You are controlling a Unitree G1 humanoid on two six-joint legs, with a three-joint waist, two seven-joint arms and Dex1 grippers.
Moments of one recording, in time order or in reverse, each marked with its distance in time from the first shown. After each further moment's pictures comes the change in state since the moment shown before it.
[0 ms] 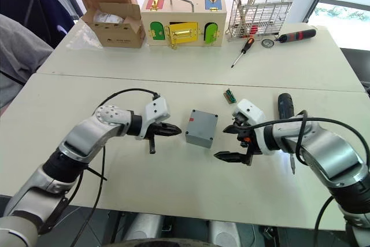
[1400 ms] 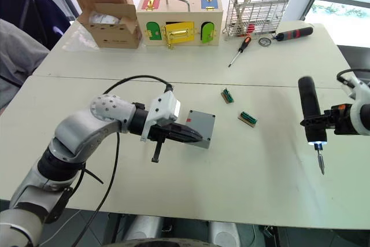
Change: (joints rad) left arm -0.043 0.002 0.042 -0.305 -0.205 0.089 -0.096; right arm -0.341 -0.360 -0.024 0.885 0.230 0.457 -0.162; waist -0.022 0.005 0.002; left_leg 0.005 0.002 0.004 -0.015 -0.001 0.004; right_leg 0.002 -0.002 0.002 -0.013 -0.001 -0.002
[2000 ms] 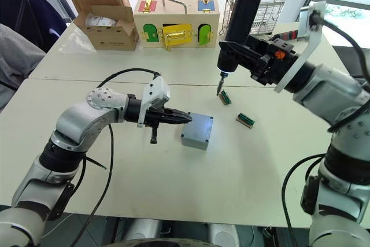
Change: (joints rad) left arm -0.049 -0.019 0.096 0.170 0.043 -0.010 0.007; right arm -0.031 0.572 -0.530 -0.655 0.441 -0.342 -0.442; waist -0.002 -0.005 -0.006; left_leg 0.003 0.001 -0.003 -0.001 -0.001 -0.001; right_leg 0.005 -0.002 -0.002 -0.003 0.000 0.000
